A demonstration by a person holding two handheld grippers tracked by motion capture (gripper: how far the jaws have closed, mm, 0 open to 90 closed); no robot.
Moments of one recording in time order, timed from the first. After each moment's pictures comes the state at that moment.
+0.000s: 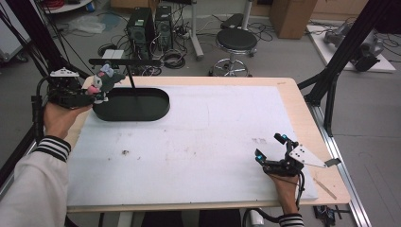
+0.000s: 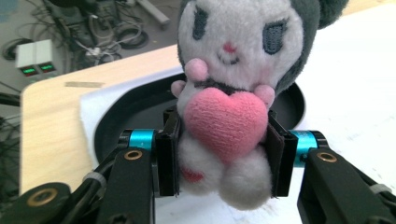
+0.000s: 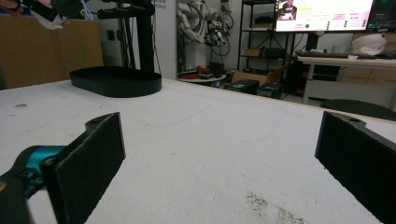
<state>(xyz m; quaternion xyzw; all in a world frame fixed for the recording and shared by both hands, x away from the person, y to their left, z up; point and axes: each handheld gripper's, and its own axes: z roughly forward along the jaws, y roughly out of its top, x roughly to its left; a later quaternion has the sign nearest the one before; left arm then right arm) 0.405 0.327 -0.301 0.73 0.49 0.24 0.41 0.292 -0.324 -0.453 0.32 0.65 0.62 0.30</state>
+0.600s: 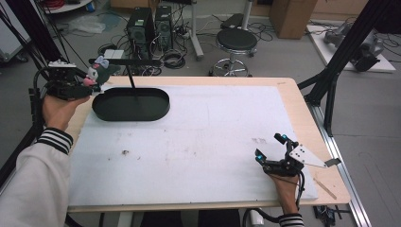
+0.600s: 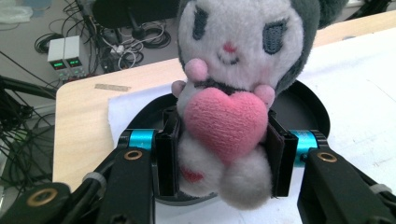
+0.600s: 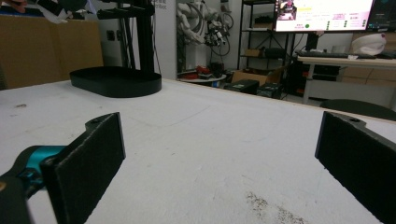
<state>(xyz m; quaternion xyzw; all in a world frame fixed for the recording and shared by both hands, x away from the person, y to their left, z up) 0.418 0.329 -0.286 0.71 0.52 0.26 0.39 0.293 -0.324 -0.453 0.32 0.65 0.62 0.30</state>
